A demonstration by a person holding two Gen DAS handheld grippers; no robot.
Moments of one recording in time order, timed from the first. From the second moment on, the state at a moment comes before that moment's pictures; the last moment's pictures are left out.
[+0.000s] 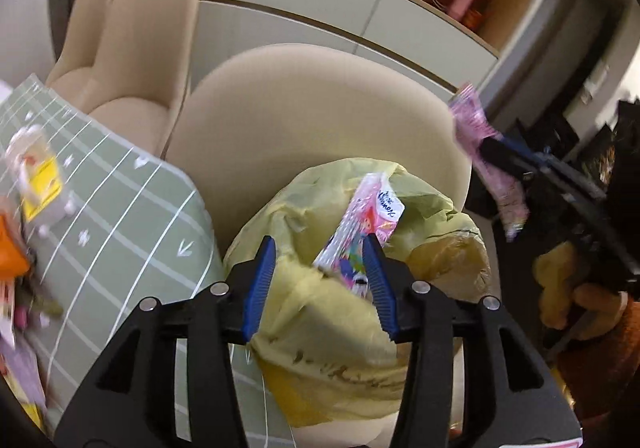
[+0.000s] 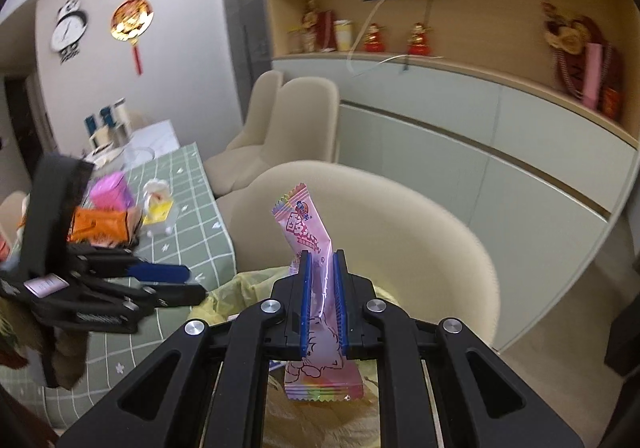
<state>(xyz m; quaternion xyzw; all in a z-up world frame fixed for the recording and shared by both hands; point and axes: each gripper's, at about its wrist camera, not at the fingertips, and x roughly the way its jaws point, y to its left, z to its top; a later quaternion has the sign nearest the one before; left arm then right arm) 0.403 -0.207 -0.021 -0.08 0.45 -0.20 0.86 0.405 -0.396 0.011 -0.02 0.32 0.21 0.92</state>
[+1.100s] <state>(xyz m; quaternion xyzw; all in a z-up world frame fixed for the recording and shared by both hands) 0.328 -0.156 -0.008 -0.09 0.46 -0.17 0.86 0.397 -0.377 -0.040 -0.05 0.42 0.20 0.88</state>
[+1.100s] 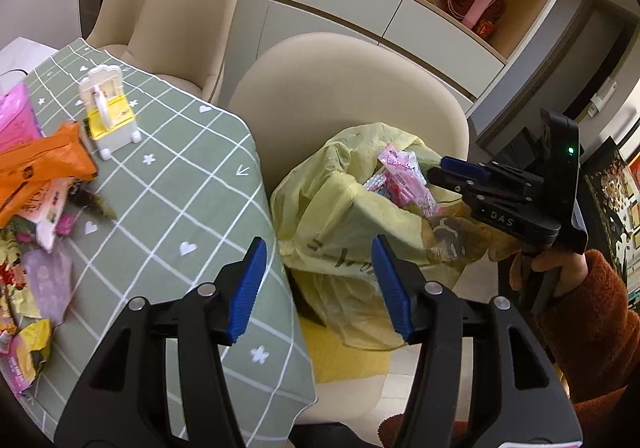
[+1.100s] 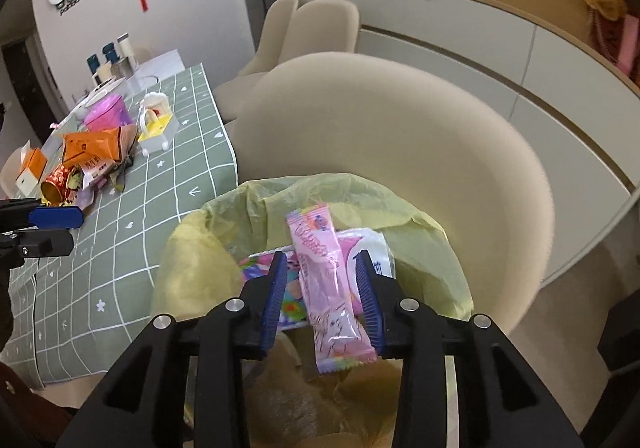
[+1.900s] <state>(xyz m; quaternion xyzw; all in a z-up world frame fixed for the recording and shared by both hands) 0.221 0.092 -0.020 -0.14 0.39 -0.04 0.91 0.263 -0.229 0.001 -0.03 0.36 0.14 0.92</state>
